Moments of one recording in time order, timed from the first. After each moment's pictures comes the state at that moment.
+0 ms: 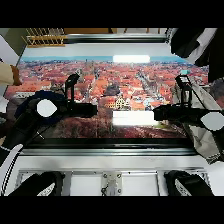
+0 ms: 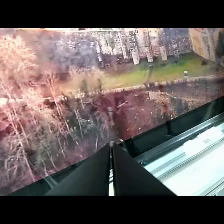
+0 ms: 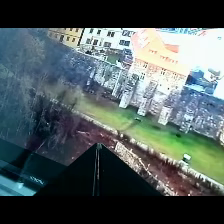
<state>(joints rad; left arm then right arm) -0.39 -1.03 0.96 1.05 -0.96 -1.61 0.13 -0.77 0.83 -1.12 0.99 1.38</state>
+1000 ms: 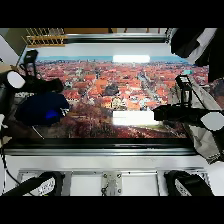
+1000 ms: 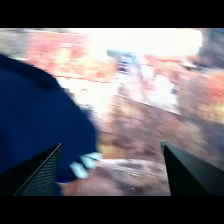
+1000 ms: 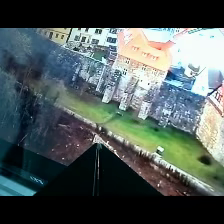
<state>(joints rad) 0.09 -1.27 1.31 1.40 -1.06 -1.53 0.13 -0.77 0.83 -1.12 0.99 1.38</state>
